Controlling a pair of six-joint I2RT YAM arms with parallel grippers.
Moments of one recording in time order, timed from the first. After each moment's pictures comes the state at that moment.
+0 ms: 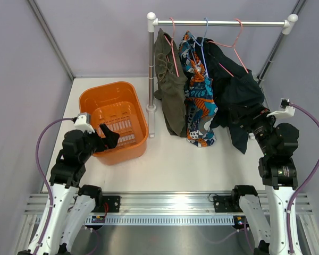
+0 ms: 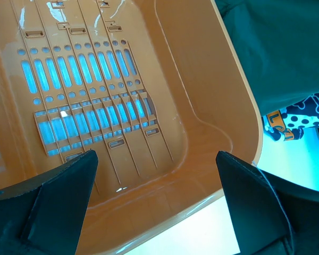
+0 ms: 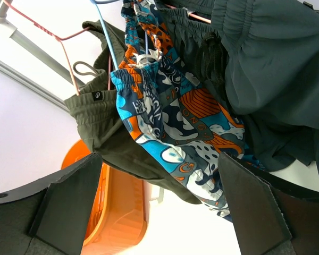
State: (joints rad) left arm -0.16 0.54 0.69 -0.58 0.11 -0.42; right arm -0.03 0.59 0.93 -0.34 -0.22 0.67
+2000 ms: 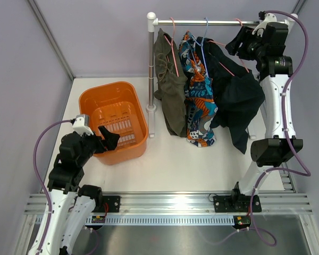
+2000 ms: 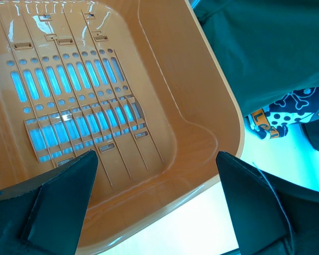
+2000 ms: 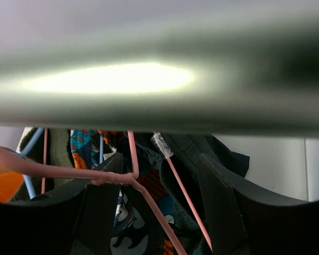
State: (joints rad) left arm -0.16 0.48 0.69 -0.58 0.15 -0.42; right arm -0.03 1.82 2.24 -0.69 -0.28 0.28
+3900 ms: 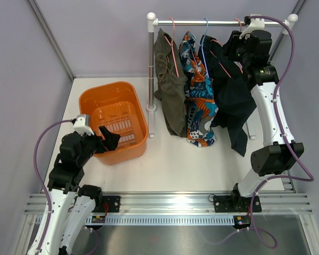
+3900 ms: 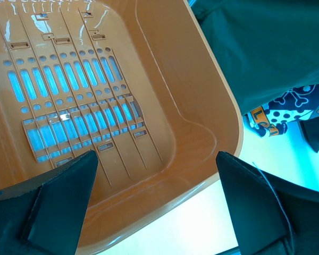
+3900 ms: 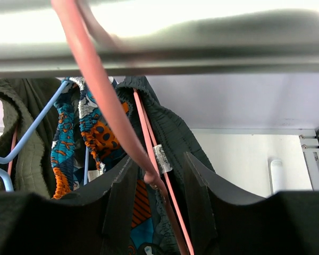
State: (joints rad) left arm -0.18 0.48 0.69 -0.58 0.15 -0.42; right arm 0.10 1.69 1.94 -0.39 -0.03 0.15
